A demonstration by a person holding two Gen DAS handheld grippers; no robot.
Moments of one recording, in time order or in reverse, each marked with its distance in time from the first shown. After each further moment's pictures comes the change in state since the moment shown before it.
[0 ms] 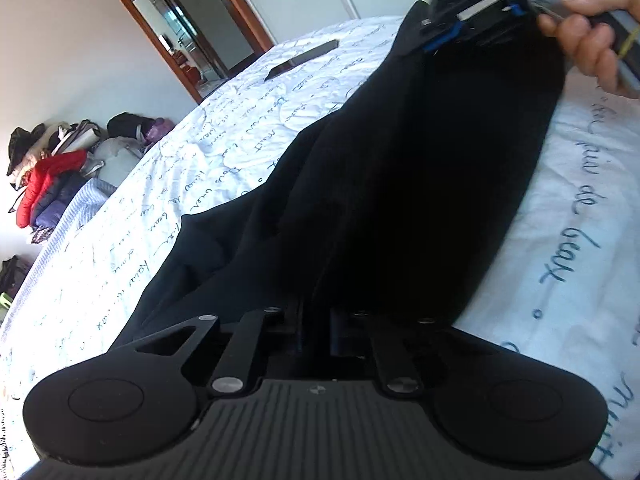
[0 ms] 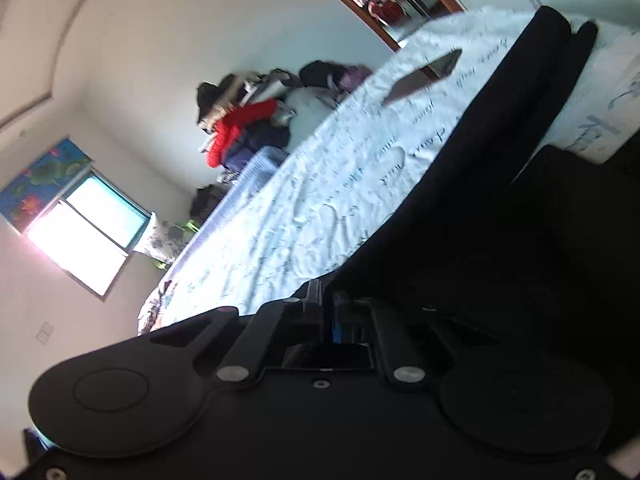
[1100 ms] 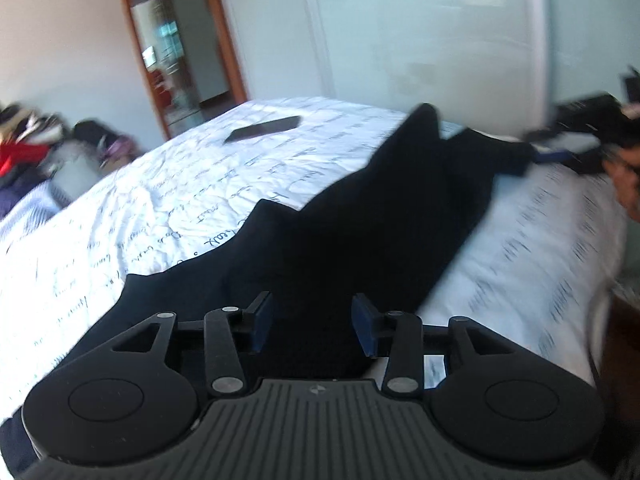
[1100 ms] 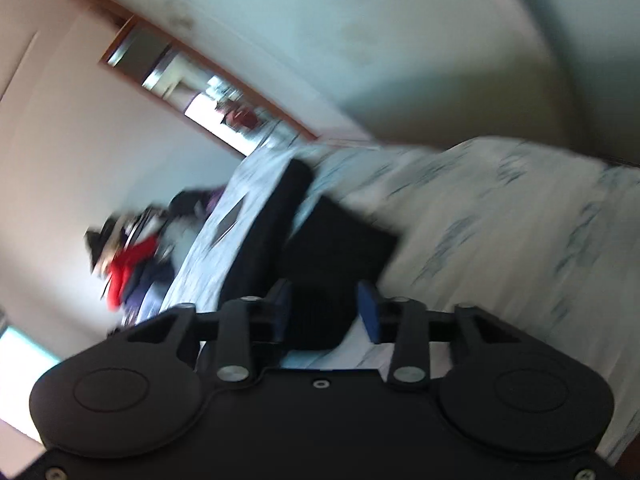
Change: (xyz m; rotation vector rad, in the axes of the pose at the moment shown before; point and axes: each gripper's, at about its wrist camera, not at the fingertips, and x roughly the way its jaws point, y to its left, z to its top) left arm -0.015 -0.016 0.048 -0.208 -0.150 -0.176; right arm -0.169 -0.123 0.019 0.311 -0.343 -0.374
